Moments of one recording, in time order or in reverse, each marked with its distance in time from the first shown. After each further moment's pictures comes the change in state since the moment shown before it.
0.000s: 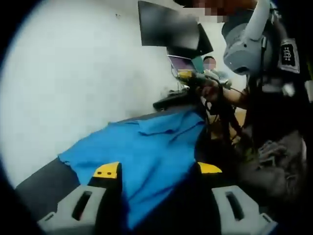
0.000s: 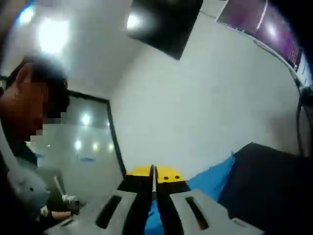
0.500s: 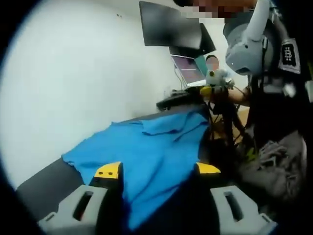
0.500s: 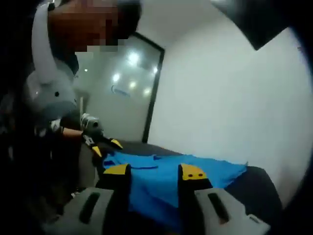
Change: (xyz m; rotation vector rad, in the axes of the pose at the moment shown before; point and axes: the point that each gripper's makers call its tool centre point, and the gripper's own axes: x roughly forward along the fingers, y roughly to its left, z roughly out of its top) left arm -0.002 0.005 0.001 -0.033 -0.015 -0.017; right arm -0.041 0.063 -0.115 -0.428 0.475 0.397
